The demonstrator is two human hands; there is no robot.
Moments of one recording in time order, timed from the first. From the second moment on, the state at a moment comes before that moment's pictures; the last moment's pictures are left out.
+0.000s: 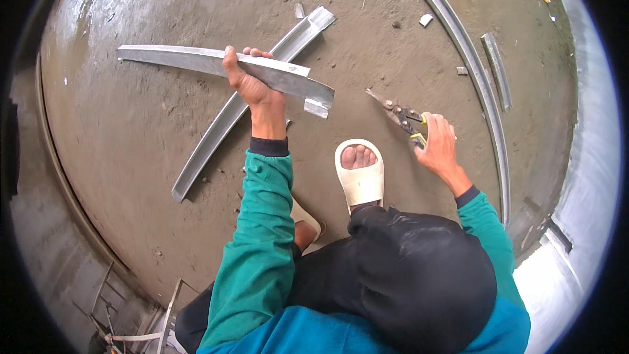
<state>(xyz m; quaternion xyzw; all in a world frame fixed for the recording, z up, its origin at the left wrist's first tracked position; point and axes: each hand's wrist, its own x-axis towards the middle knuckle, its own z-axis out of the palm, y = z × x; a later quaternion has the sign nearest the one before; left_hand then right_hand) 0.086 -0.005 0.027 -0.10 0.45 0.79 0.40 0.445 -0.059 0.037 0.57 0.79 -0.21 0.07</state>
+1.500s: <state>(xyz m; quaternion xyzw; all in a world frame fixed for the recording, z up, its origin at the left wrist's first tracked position) 0.095 0.022 0.067 -0.18 0.40 0.80 0.42 0.257 -0.011 0.057 0.34 0.46 -0.65 -0.51</state>
